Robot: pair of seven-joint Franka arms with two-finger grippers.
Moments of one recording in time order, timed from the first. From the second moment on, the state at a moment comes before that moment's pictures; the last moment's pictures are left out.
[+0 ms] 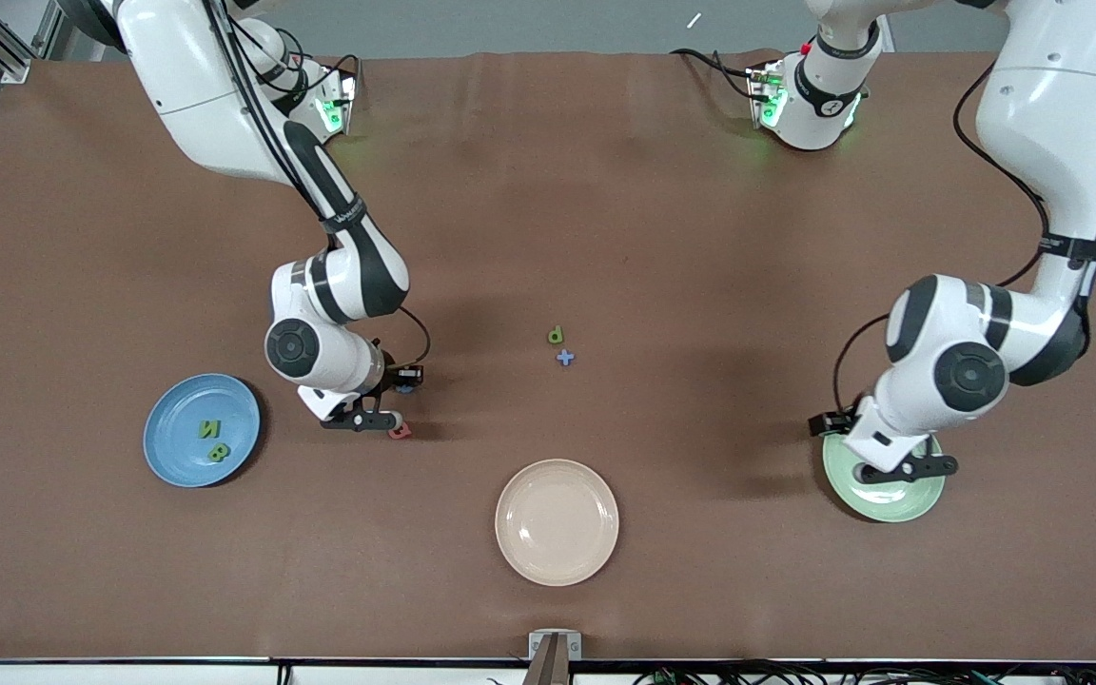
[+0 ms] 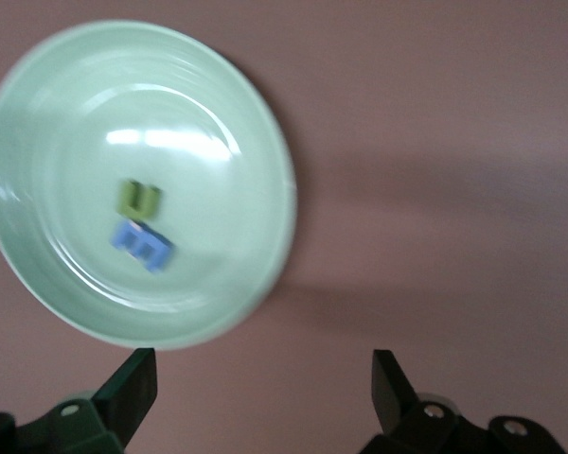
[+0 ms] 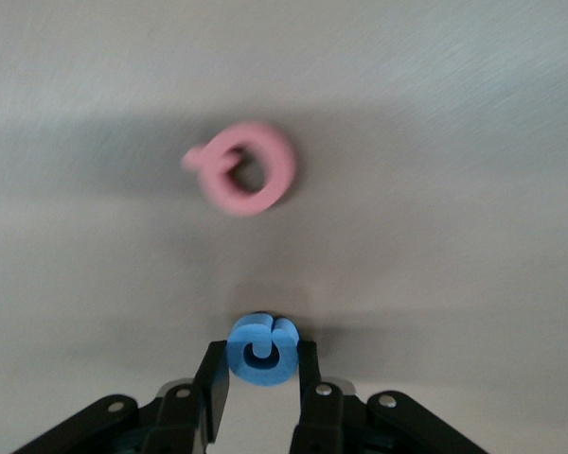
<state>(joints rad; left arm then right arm) 0.17 0.59 -0.43 -1.66 0.35 2.11 -0.54 0.38 0.63 -0.03 -1.82 0.26 2.33 0.21</state>
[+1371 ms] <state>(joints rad) -0.37 0.78 -0.41 -1.61 0.35 2.40 -1.80 -0.11 0.64 -0.03 -1.63 0.08 2.14 -0.45</state>
